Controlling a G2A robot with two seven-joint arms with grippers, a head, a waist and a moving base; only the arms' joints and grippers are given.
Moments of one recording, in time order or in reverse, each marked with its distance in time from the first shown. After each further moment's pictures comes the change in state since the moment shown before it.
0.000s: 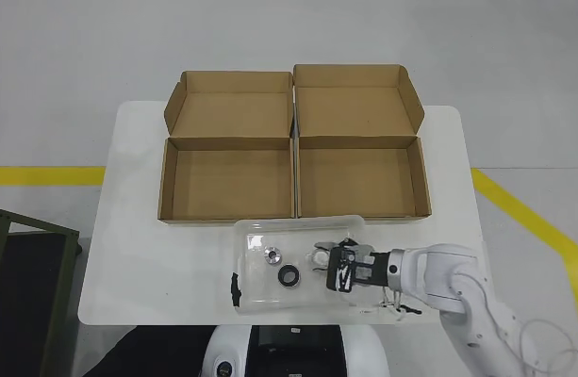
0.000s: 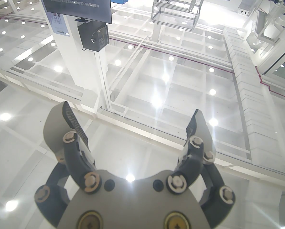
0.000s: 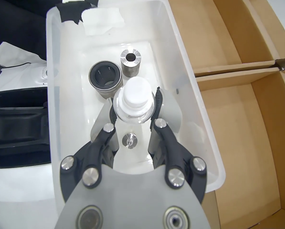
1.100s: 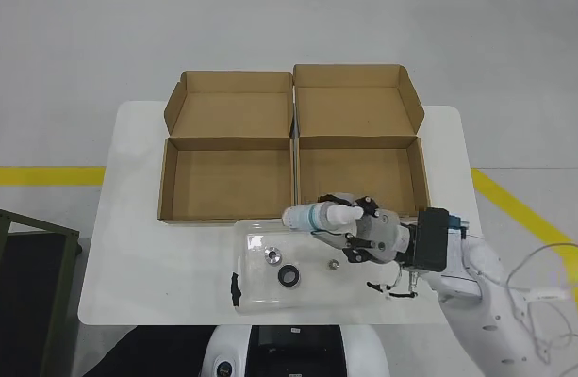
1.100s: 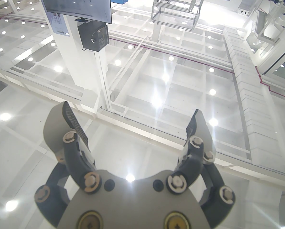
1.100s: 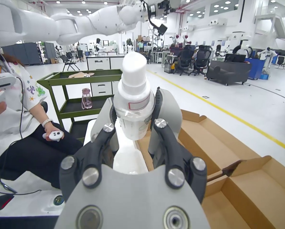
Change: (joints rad) left arm 0.000 0.000 0.000 0.000 0.000 0.000 0.000; right arm 0.098 -0.018 0.007 0.030 0.300 0.077 -0.660
